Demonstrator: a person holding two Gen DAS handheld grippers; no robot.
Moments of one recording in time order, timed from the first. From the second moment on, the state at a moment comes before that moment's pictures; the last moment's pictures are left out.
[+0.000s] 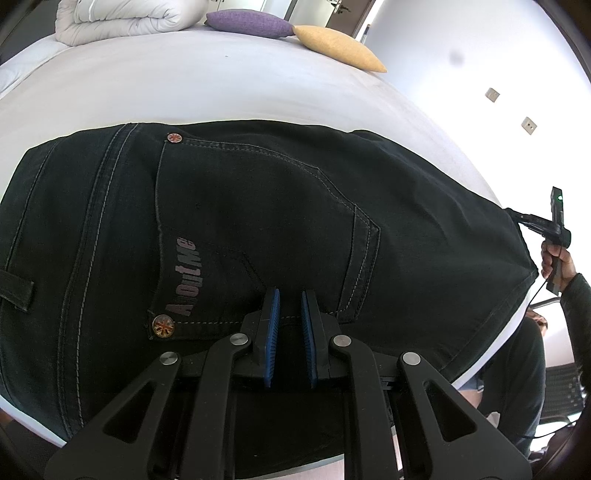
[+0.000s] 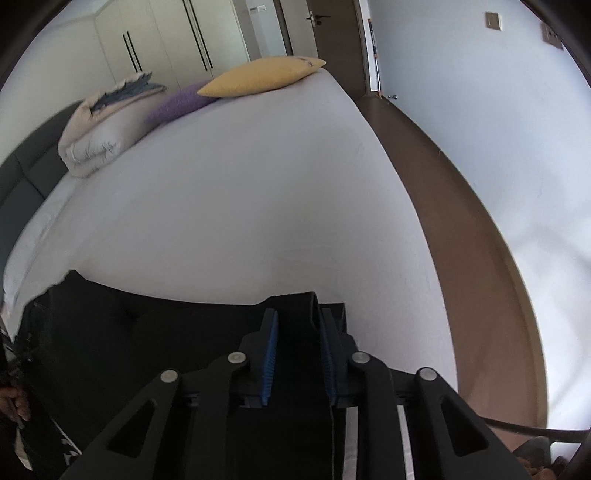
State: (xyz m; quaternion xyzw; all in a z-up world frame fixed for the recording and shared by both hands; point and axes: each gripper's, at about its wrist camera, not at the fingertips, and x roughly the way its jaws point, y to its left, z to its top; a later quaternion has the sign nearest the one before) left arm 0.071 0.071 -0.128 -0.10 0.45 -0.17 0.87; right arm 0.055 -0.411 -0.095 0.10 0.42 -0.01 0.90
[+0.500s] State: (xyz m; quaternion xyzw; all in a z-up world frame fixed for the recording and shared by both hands) left arm 0.068 0.067 -0.128 -0.10 0.44 -0.17 0.87; right arm 0.031 -0.452 -0.122 0.14 0.41 -0.21 0.88
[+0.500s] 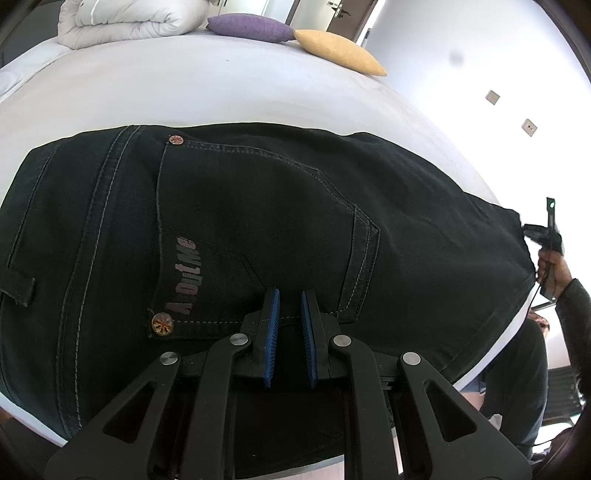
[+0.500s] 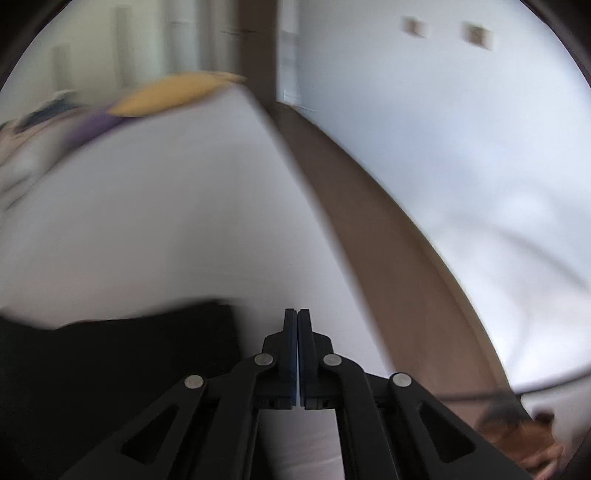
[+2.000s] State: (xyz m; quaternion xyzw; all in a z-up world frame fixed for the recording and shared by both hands) left arm 0.037 0.095 -0.135 -0.12 0.42 -0.19 0.88; right arm -0.072 -0.122 -0.145 0.48 0.44 0.27 0.72
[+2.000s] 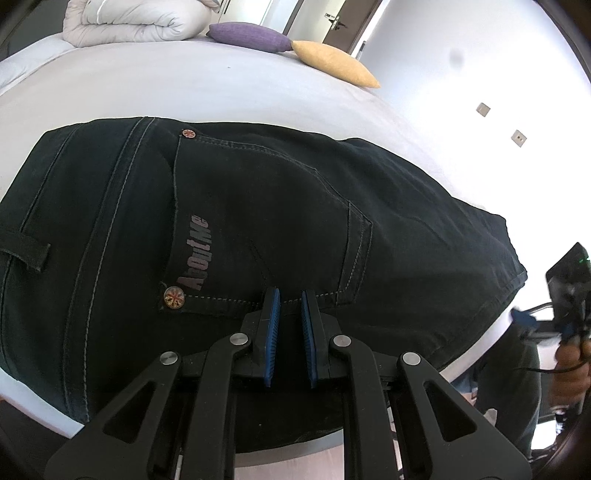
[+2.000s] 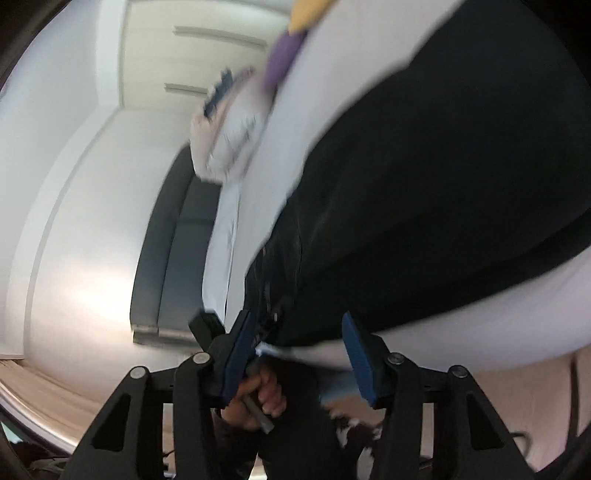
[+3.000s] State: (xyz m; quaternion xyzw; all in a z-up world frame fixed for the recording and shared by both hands) left arm 0.032 0.092 -0.134 -0.11 0.43 -0.18 0.88; right arm -0.043 -0.113 -0.192 0.48 0.49 0.23 0.69
